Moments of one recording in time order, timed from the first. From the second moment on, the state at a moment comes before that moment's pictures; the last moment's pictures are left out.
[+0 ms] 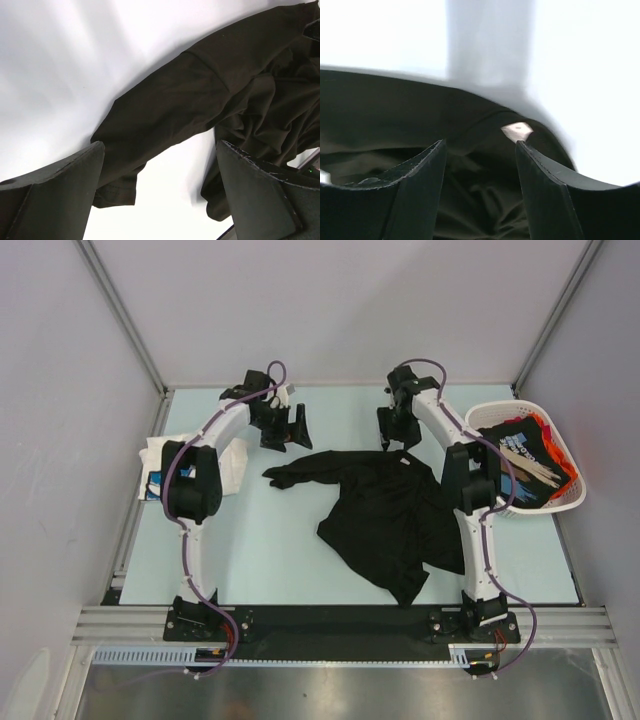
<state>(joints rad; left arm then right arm) -0.23 2.17 1.85 -0.77 0.51 -0.16 0.29 2.34 2.16 -1.05 -0.02 0.18</state>
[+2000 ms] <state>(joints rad) -0.21 2.17 1.82 -0.80 0.50 -0.14 0.19 2.46 2.10 -0.83 -0.52 0.54</state>
